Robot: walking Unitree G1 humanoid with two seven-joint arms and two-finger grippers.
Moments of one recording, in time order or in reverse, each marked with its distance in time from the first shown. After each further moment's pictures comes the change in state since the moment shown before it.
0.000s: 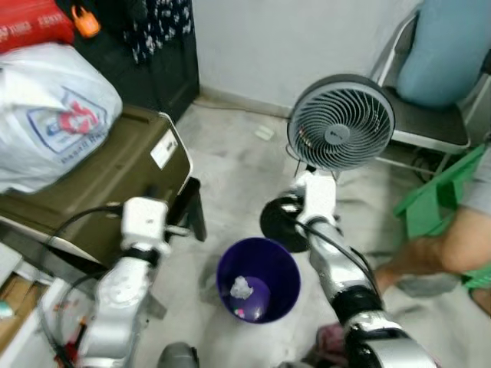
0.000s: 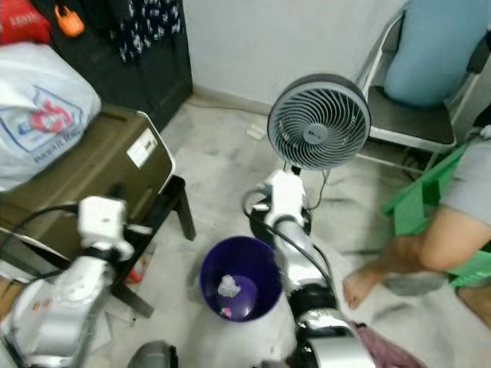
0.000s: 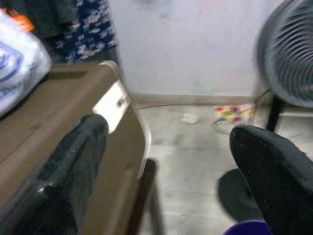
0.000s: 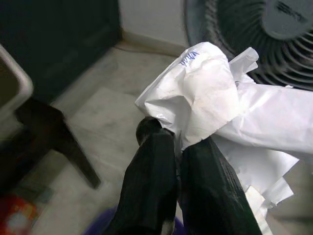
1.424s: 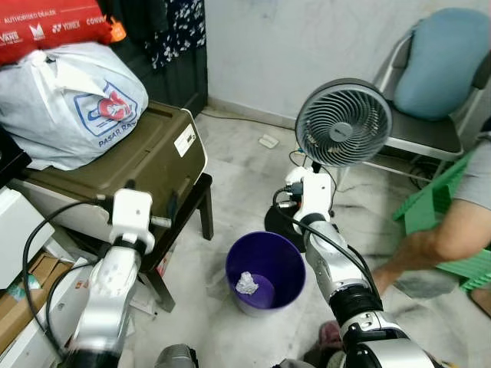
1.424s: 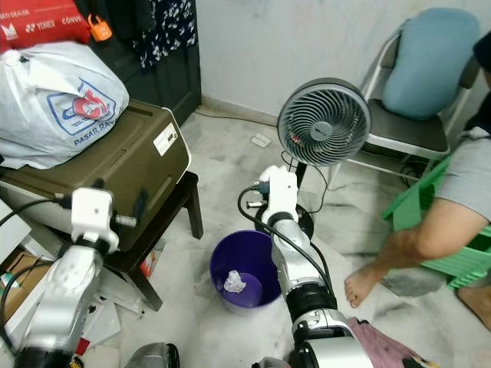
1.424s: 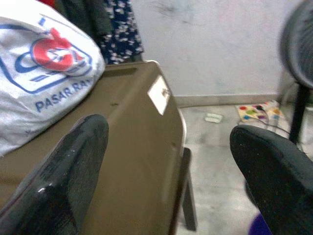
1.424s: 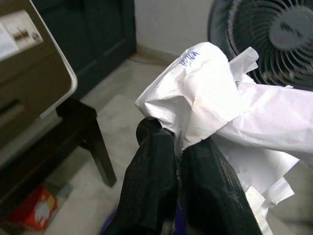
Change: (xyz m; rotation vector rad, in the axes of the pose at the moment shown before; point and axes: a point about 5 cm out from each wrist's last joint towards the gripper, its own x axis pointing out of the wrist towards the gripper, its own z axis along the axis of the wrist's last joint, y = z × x) left arm 0.010 0.013 -0.008 0.085 0.021 0.023; right arm -0.002 -0.014 -0.005 -0.003 0.017 -0.009
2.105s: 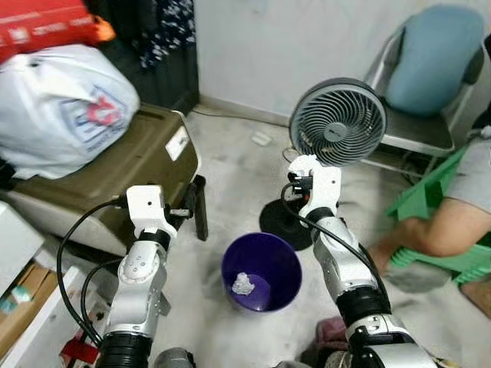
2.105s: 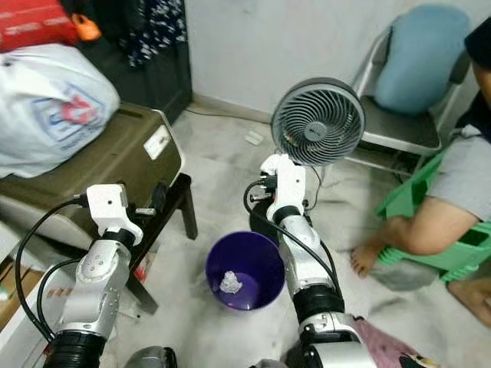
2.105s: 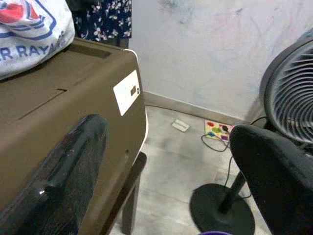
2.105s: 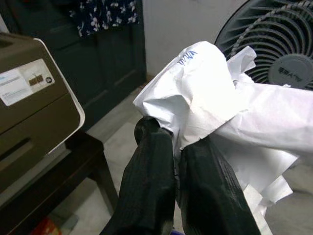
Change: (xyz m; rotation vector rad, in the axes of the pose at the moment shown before) left arm 0.027 -0.028 0.002 -0.318 0.009 0.062; right arm -0.004 0.000 0.020 0.030 -0.156 0.119
